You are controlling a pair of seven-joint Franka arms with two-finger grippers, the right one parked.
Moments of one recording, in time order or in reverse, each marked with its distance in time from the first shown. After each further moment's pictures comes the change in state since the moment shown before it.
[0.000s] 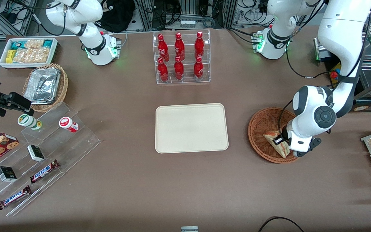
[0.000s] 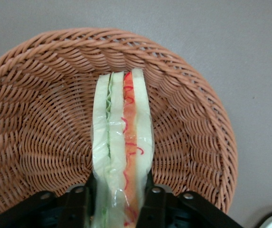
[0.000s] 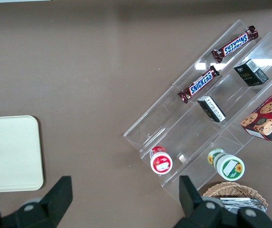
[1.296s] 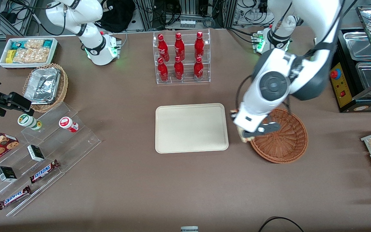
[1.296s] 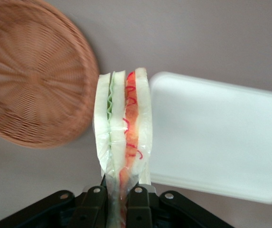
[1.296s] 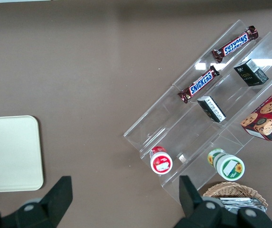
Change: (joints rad) arm -0.353 -0.034 -0.042 0.427 -0.049 -0.559 -0.004
